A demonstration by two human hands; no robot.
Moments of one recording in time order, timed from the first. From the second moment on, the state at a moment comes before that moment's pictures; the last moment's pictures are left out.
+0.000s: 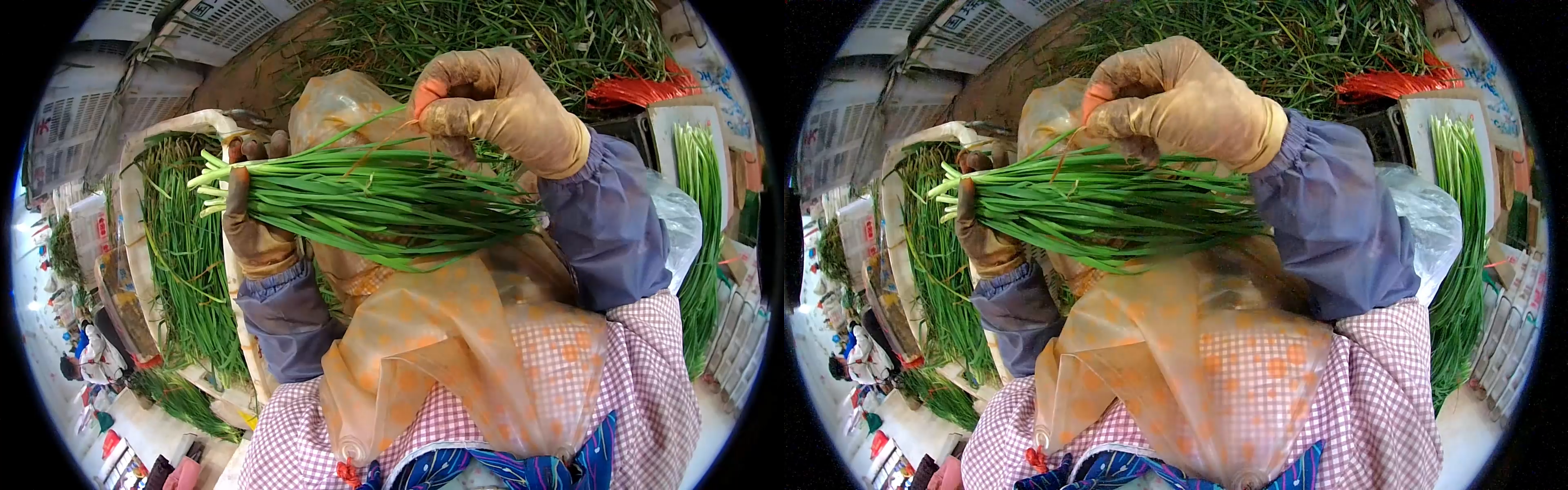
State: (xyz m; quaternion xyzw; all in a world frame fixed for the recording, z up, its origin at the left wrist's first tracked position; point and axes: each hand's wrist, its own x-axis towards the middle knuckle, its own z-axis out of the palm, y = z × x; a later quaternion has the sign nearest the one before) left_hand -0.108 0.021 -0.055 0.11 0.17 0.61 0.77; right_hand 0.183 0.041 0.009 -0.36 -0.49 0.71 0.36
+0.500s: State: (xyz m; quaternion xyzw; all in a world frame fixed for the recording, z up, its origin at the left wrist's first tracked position) left_hand -0.110 0.020 -0.061 0.14 0.24 0.62 0.73; right_hand 0.152 0.041 -0.016 -0.33 -0.75 0.49 0.28
